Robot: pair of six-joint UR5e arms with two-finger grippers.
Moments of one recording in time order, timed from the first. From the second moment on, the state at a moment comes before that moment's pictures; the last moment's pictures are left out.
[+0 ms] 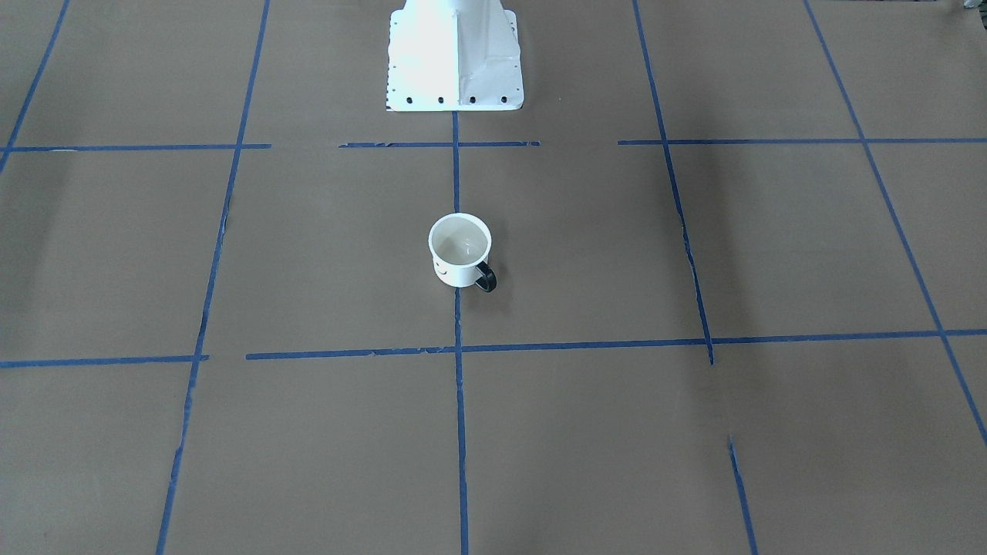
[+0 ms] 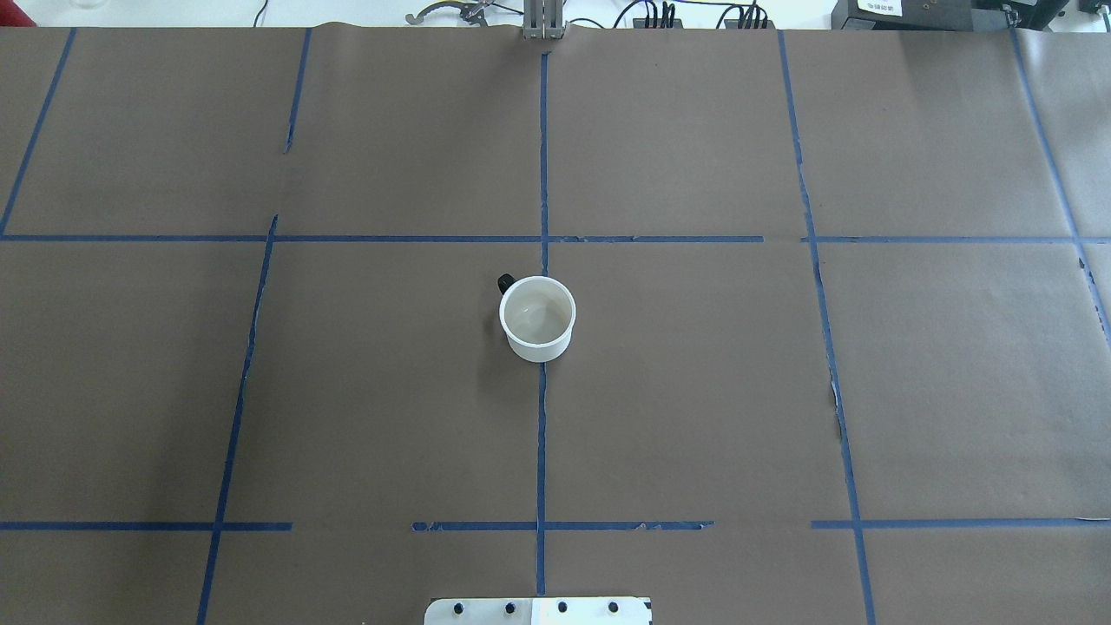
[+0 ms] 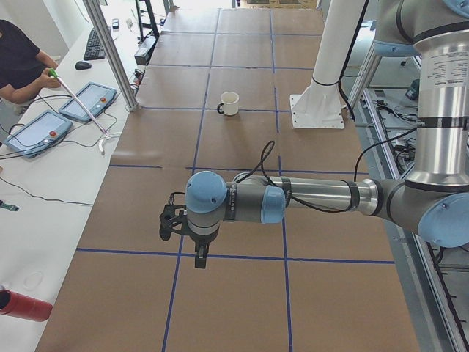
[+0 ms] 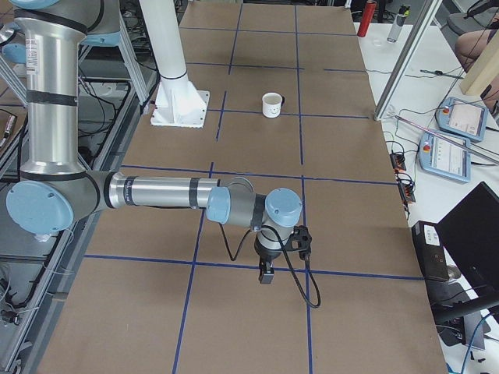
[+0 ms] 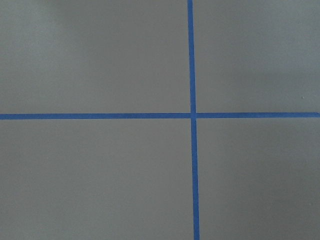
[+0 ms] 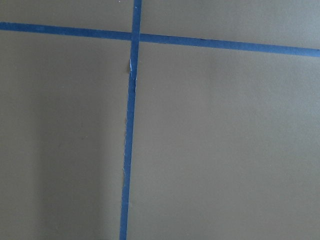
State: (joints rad) left arm -1.70 -1.52 -1.69 -1.57 -2.37 0.03; right arm 1.57 -1.64 1.66 -1.72 2.28 -0.15
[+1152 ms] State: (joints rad) left arm -1.67 -1.49 -1.68 -1.48 -2.36 0.12; right arm 1.57 -1.64 1.66 -1.72 2.28 -0.15
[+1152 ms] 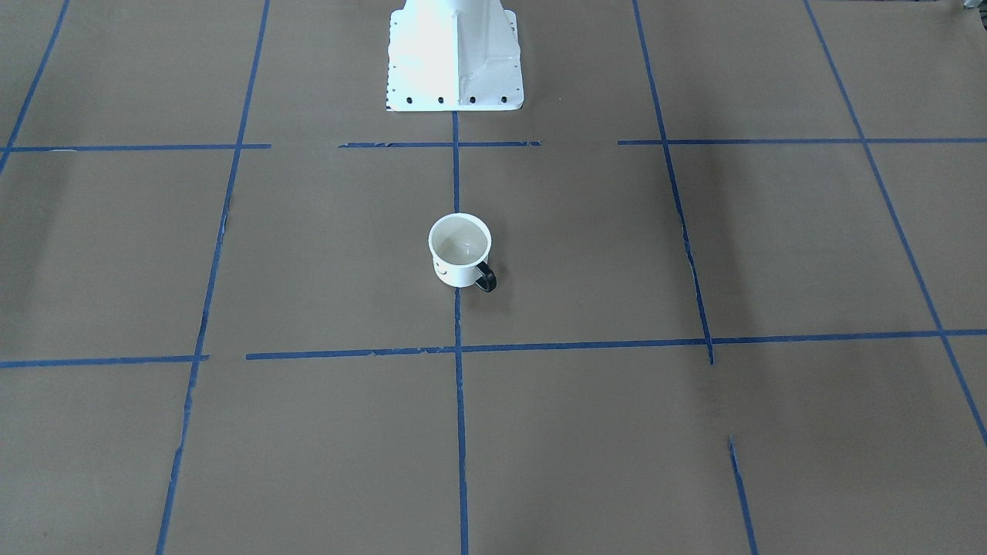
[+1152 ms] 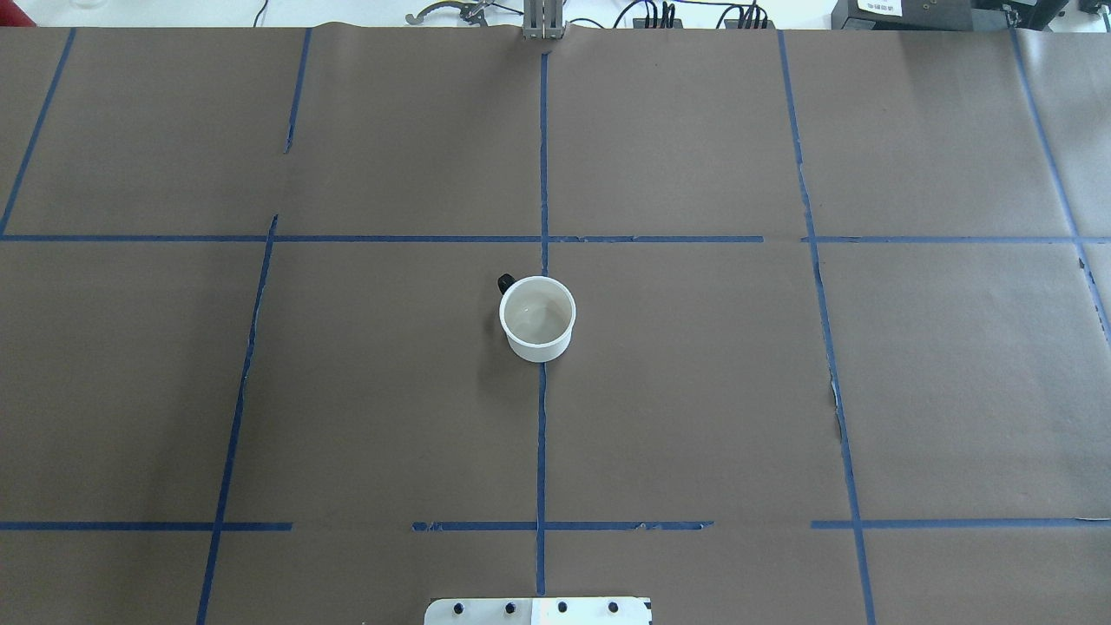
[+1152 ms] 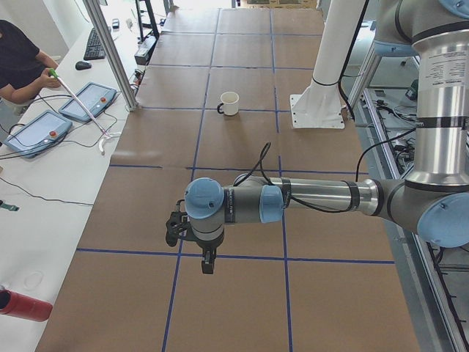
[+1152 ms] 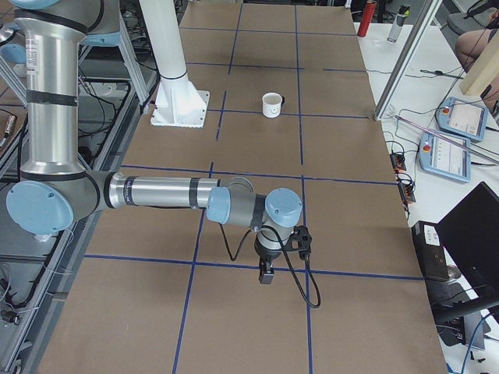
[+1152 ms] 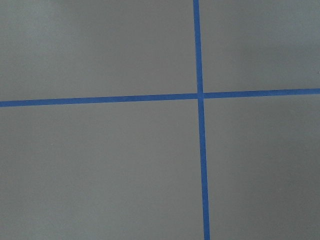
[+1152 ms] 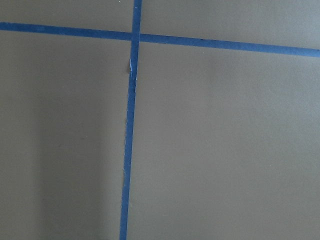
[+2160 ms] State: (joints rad) left arm -1.67 -1.49 -1.70 -1.46 -2.34 0.13; right arm 1.57 -1.64 1.66 -1.72 2.28 -0.15
